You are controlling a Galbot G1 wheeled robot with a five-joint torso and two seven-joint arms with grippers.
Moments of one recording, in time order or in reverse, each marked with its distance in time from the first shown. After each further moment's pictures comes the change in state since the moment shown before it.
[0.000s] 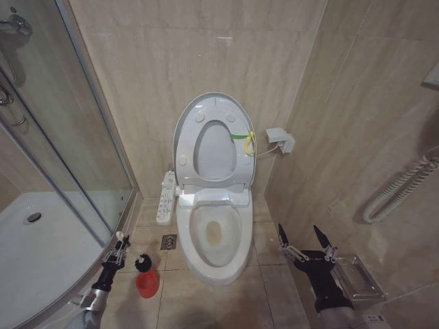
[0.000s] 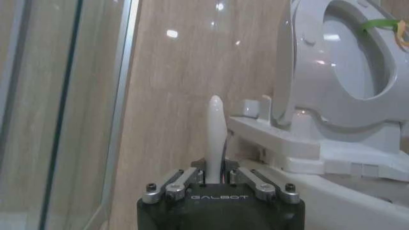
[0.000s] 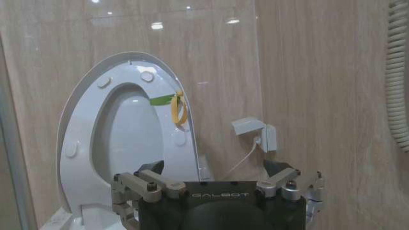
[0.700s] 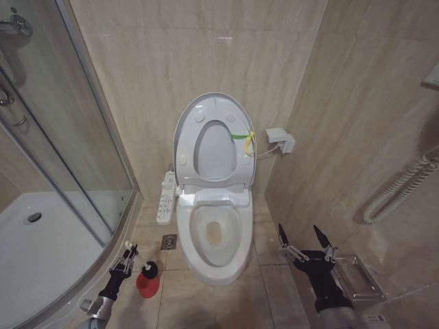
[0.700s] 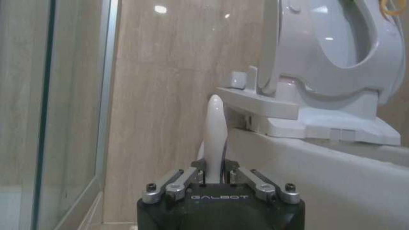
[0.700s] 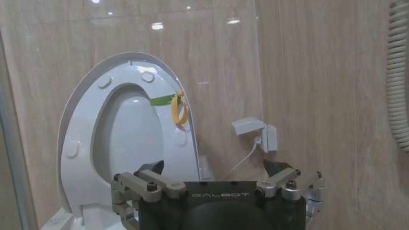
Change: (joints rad) left arm 0.011 -0.004 0.021 0.057 0.077 0.000 -0.003; right arm 0.000 0.000 0.000 0.000 0.000 0.000 0.000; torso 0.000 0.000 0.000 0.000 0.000
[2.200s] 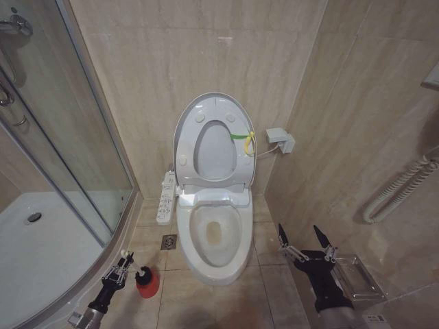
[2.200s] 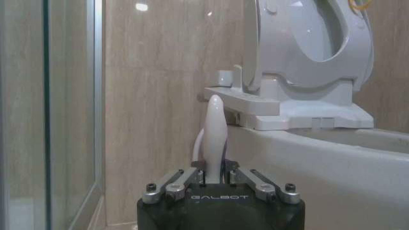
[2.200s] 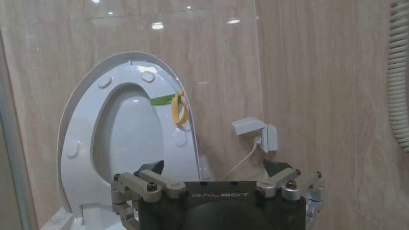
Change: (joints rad) left arm 0.110 0.011 -0.104 -0.125 0.099 0.001 0.024; right arm 0.000 0.000 0.000 0.000 0.000 0.000 0.000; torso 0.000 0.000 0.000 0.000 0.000
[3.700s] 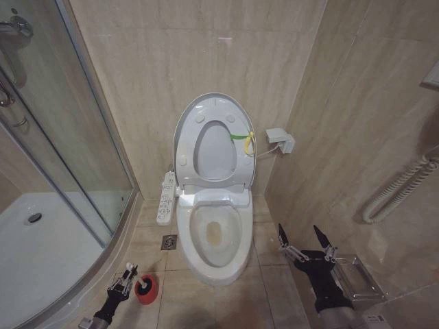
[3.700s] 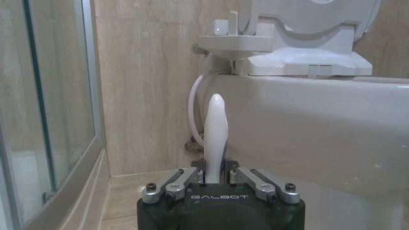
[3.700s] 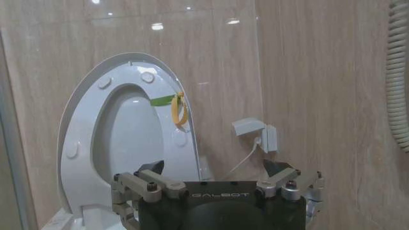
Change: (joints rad) left arm -0.076 -0.023 0.059 0.238 0.125 -0.003 -0.070; right arm 0.000 0.000 0.000 0.000 0.000 0.000 0.000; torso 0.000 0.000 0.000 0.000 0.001
